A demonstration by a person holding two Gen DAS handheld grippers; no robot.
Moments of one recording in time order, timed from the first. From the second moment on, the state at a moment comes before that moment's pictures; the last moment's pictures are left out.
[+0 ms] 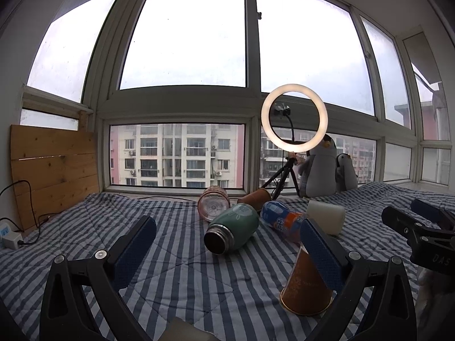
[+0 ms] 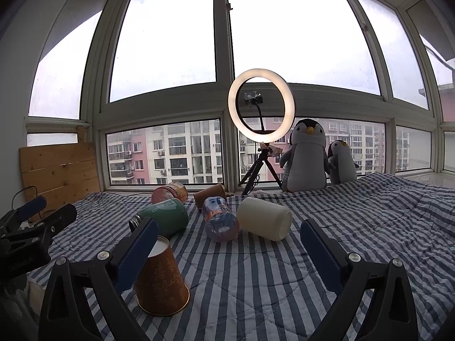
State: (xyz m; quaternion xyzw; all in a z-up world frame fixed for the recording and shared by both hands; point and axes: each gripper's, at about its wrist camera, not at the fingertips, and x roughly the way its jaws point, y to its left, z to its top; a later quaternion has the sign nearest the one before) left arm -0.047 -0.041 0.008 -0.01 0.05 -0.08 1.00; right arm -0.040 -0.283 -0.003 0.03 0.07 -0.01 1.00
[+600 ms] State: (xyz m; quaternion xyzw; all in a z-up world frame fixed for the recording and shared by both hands) left arm -0.046 -0.041 0.008 -0.01 0.05 -0.08 1.00; right arm -0.039 -0.284 -0.002 0.03 0.07 -0.01 1.00
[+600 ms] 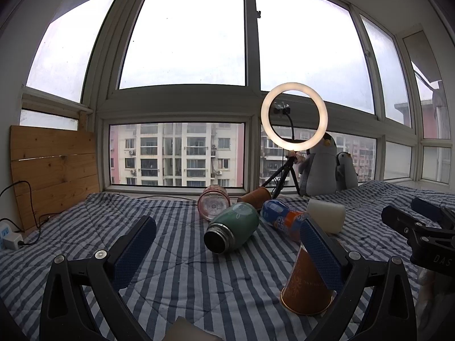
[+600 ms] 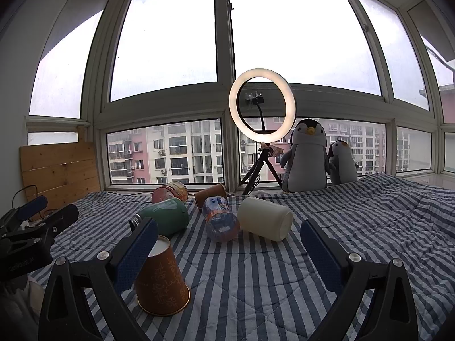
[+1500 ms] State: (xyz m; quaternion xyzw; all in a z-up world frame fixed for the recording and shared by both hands) left arm -0.044 -0.042 0.007 0.00 0.06 -0.09 0.99; right arm -0.039 -0.283 -0.003 0.03 0.07 -0.01 1.00
